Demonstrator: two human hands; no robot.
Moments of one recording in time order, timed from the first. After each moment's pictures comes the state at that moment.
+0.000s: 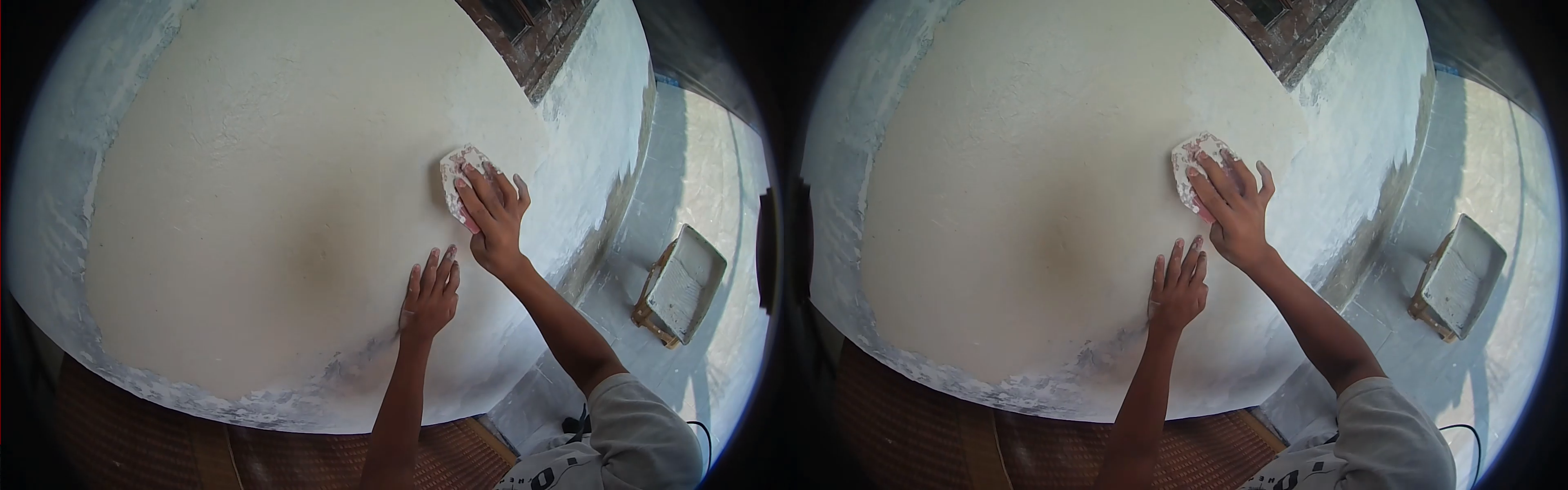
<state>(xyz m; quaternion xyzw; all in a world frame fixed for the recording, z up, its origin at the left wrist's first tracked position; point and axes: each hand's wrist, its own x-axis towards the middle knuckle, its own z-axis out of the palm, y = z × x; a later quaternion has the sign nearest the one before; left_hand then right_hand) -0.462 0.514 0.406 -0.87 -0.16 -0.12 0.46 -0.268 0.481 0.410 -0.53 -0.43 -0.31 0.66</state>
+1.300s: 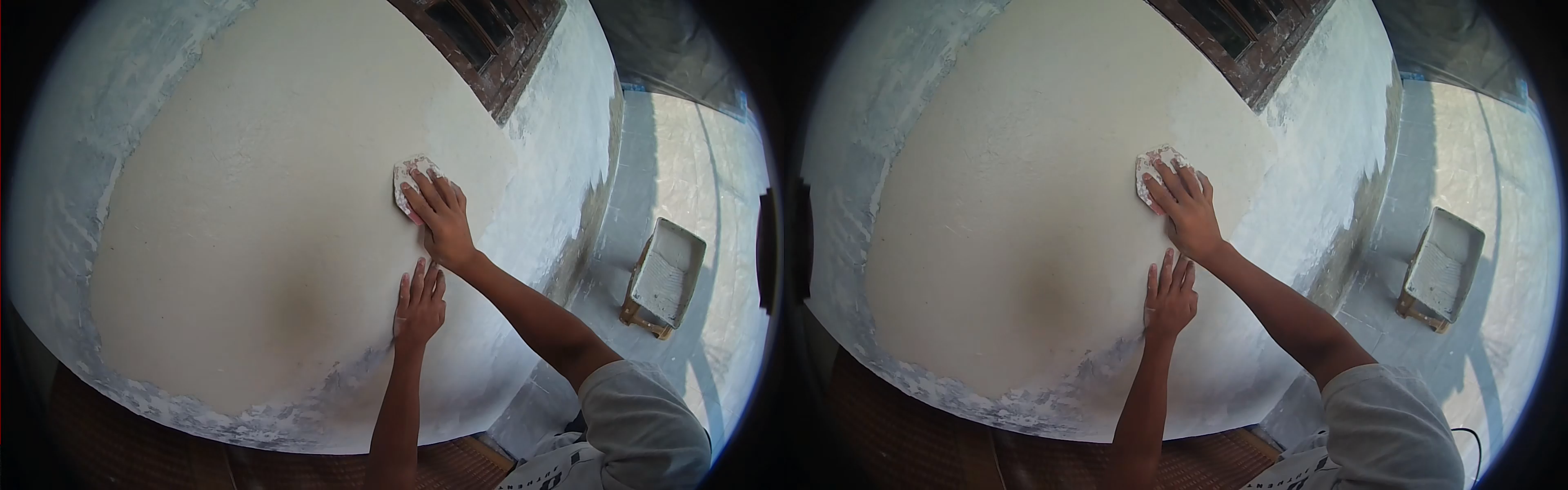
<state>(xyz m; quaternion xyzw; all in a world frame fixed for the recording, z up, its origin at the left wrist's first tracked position) -0.466 0.518 0.402 -0.88 -0.14 -0.13 0.43 -0.284 0.502 0.442 -0.54 -0.47 -0.27 0.65</state>
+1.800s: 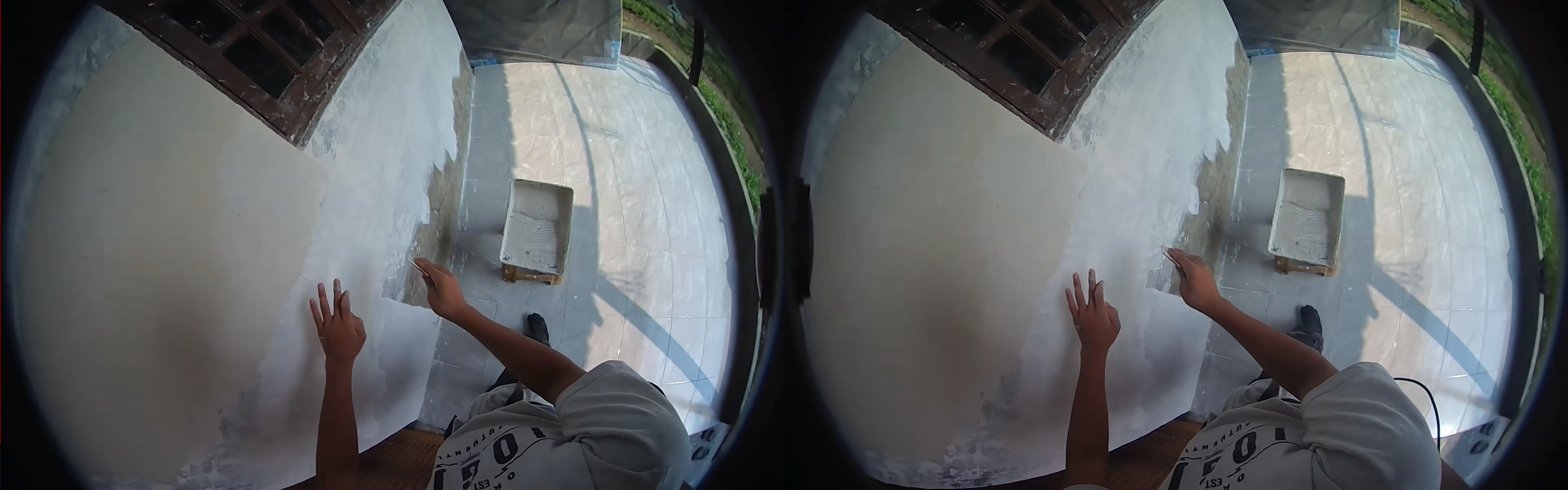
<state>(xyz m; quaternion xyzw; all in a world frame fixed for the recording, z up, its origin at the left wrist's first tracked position) -0.384 0.448 0.309 -0.96 -0.12 -0.16 0.20 -0.216 0.279 0.208 -0.69 -0.30 0.09 0.65</state>
